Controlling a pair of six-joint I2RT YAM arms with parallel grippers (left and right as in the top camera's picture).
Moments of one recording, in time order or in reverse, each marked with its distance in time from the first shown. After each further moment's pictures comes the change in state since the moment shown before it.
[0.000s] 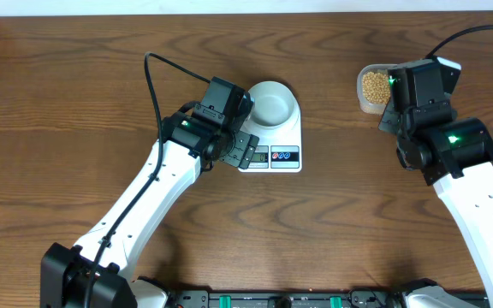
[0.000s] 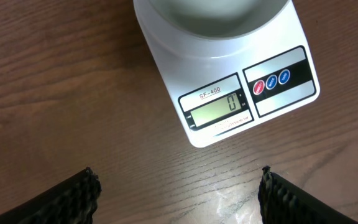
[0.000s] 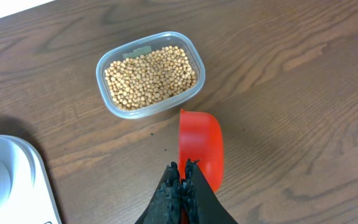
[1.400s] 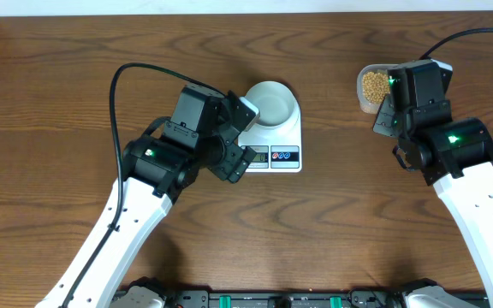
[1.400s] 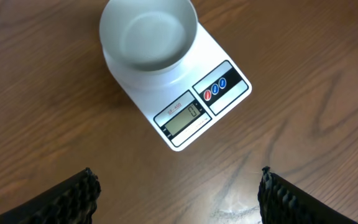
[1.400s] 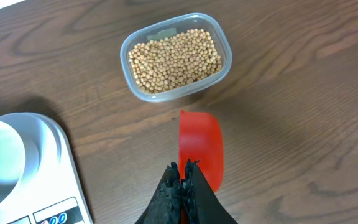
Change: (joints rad) left arm 0.014 -0.227 -0.010 -0.031 0.160 0.265; right arm 0.000 0.000 0.000 -0.004 -0.112 0.000
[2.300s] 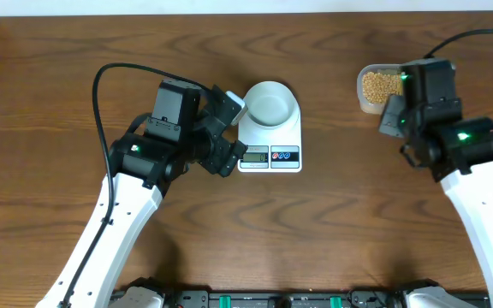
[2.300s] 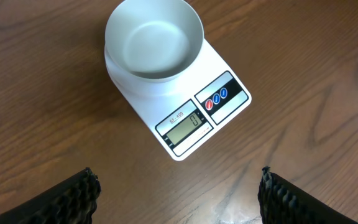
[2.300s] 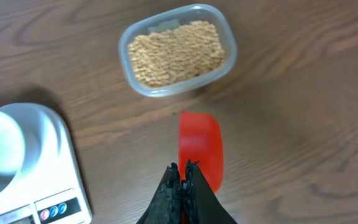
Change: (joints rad) left arm 0.111 0.000 -0.037 0.060 0.129 0.036; right arm -0.090 0.002 0.002 -0.005 -0.111 -0.076
